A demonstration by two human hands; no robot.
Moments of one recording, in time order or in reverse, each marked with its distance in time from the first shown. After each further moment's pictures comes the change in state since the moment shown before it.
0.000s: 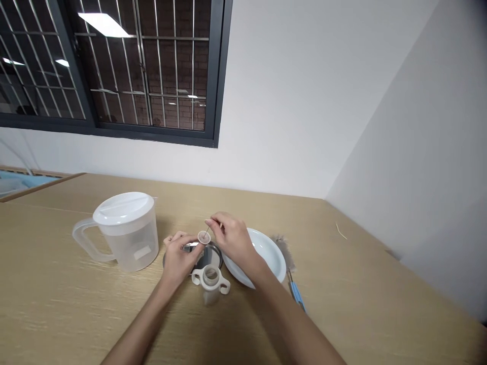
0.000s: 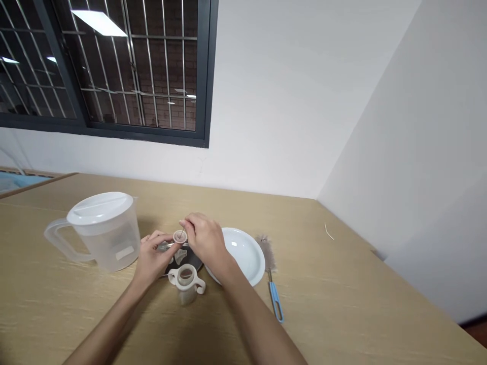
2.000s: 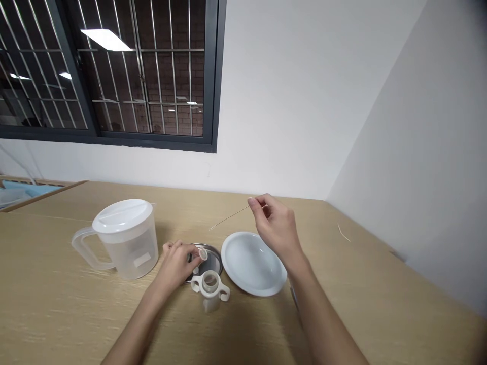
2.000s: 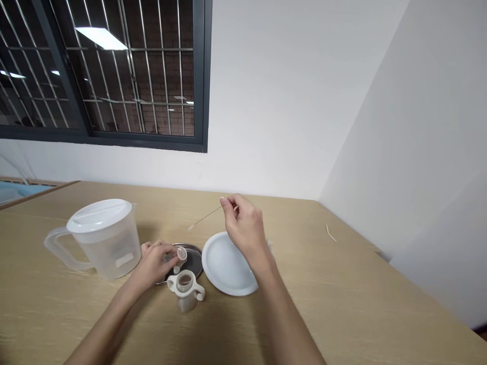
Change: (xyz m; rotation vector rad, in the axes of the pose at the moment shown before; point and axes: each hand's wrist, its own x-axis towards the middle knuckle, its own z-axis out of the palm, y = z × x) left_hand 0.006 -0.015 -0.008 0.188 -0.373 0.054; right_hand 0.007 0.014 -0.088 -0.055 0.330 0.192
